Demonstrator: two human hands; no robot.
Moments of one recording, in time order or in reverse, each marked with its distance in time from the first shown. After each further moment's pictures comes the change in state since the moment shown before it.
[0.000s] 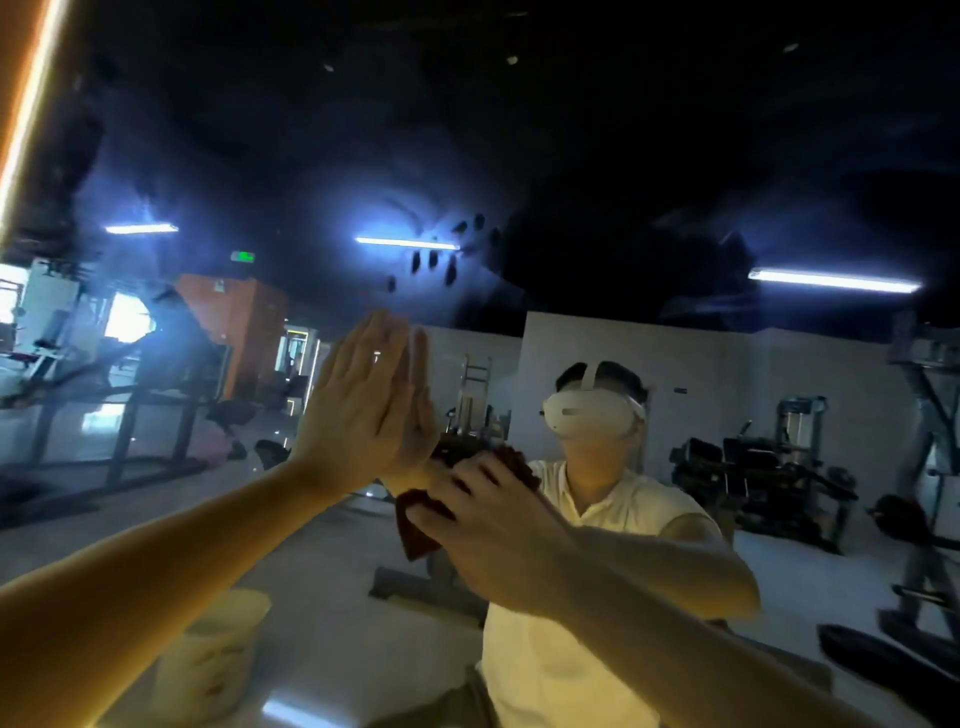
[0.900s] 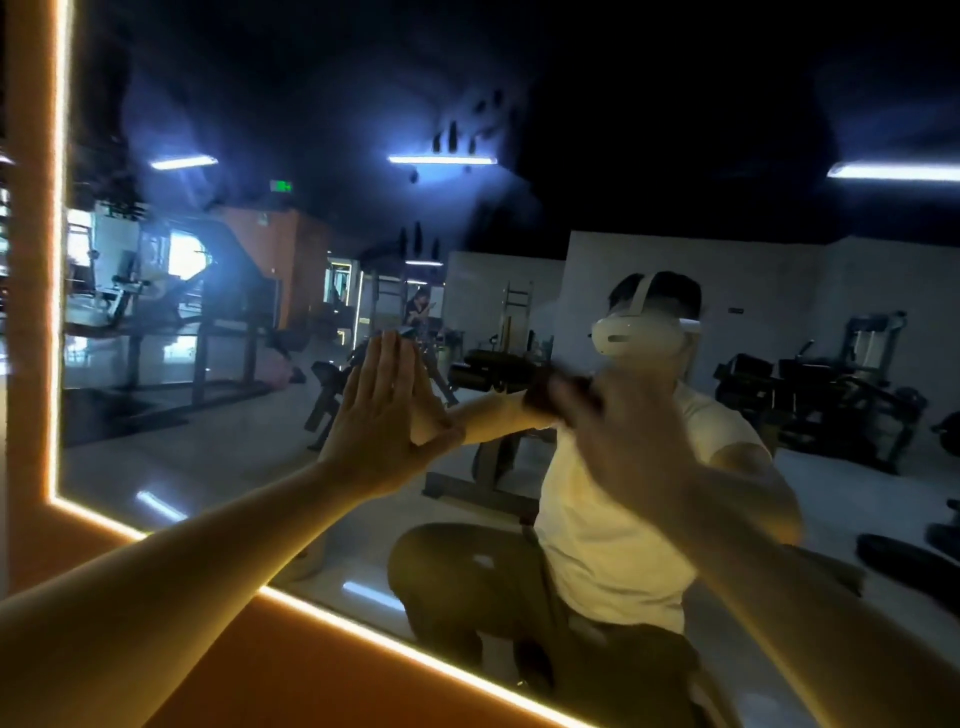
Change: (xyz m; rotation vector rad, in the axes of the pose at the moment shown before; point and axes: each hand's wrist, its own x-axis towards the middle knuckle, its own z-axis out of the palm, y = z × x) left_hand -0.126 0.025 0.008 0.164 -0.453 -0.195; right_hand -0.098 0.004 -0.006 -0.032 0.069 0.477
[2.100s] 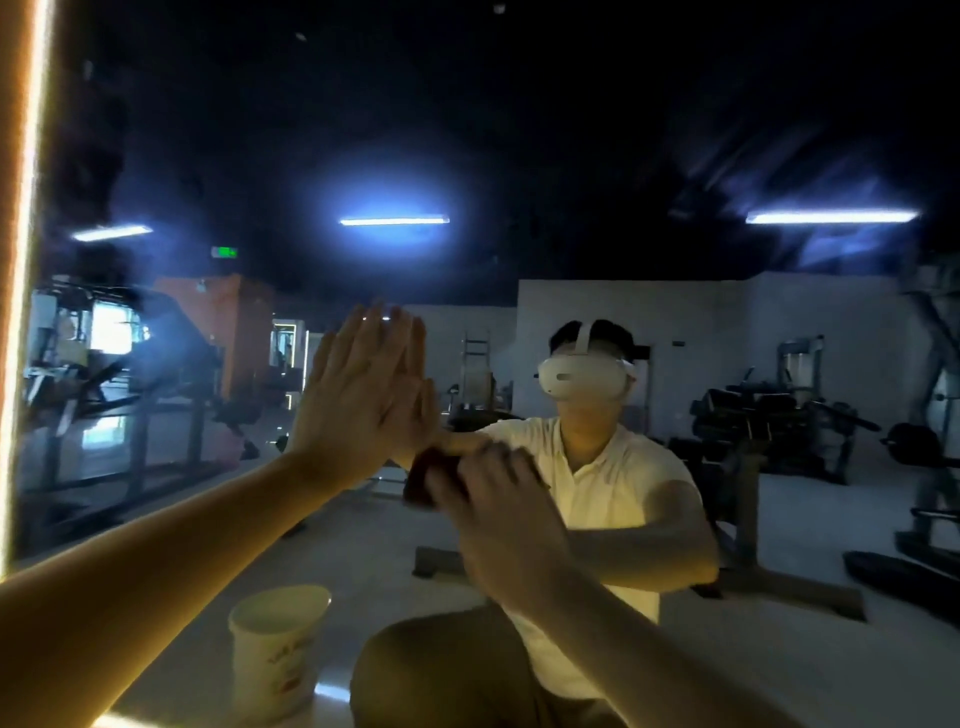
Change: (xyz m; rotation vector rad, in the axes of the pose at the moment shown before) left_hand 0.104 -0.136 -0.063 -0.022 0.330 0.240; right_hand 0.128 -0.184 0.055 0.090 0.083 -0.054
